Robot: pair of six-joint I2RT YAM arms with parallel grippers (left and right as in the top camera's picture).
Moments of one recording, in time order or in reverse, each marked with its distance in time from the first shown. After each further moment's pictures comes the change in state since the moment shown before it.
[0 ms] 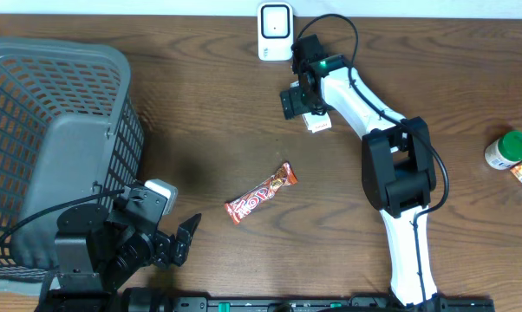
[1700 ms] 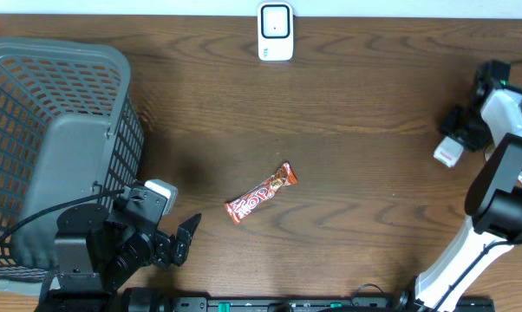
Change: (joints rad) left arm 0.000 0.000 0.000 0.000 0.000 0.000; right arm -0.744 -0.248 -0.399 0.052 0.111 0.154
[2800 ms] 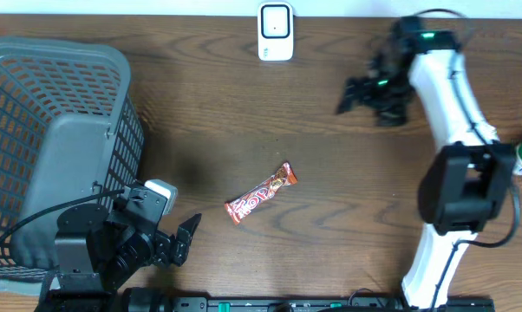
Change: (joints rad) left arm 0.000 0.000 0.000 0.000 0.000 0.000; right arm 0.460 -0.012 0.365 -0.524 -0.485 -0.108
